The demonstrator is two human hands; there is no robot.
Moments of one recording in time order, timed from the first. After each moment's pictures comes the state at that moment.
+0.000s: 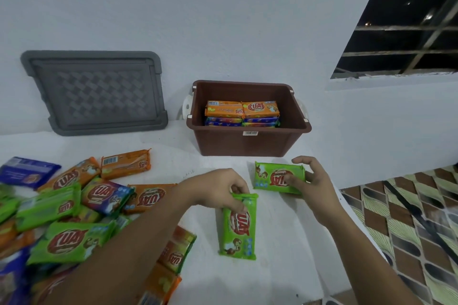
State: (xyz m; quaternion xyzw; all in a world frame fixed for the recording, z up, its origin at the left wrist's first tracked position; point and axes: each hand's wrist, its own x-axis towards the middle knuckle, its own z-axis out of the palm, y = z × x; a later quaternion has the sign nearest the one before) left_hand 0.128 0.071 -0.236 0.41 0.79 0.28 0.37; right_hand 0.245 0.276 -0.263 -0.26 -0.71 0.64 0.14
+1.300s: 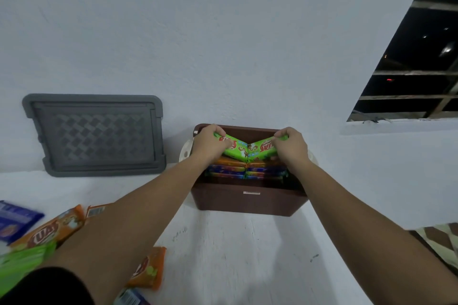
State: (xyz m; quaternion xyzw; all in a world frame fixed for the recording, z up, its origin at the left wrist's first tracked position) left_hand -0.035 0.149 -0.200 0.10 0.86 0.49 0.05; right_hand 0.026 0.333 -0.201 -0.30 -0.79 0.50 0.18
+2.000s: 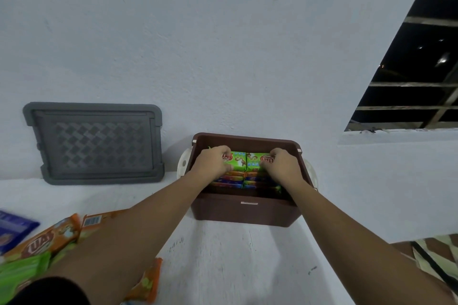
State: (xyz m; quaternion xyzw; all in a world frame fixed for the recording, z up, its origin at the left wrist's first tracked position) left_hand -0.031 0.152 -0.212 0.20 0.92 0.31 0.07; right_hand 0.036 0.323 -0.207 -0.24 -0.93 0.26 0.09
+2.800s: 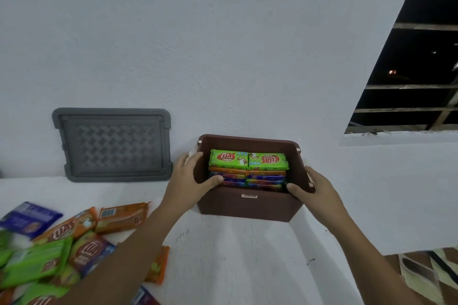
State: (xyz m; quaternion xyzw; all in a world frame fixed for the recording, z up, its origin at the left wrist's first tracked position) left_hand 0.036 0.080 -0.222 0.16 0.90 0.41 -0.04; right_hand 0.155 0.341 -0.206 -0.19 -0.88 0.41 0.14
